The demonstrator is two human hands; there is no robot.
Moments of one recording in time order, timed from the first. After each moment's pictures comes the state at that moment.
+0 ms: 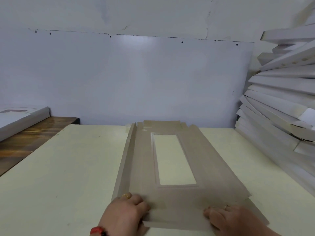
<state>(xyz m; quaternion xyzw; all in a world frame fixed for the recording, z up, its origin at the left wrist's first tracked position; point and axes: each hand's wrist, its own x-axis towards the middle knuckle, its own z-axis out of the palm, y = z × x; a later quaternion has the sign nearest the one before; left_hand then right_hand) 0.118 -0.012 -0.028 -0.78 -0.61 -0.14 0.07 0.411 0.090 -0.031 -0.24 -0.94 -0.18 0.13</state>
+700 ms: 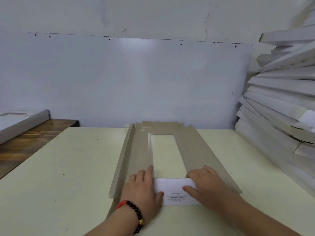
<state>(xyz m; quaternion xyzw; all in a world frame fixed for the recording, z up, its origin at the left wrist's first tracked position) 0.142 0.049 -0.027 -0.62 -0.77 -0.14 -0.01 0.346 0.152 -0.023 -0.43 -0.90 -0.08 0.07</state>
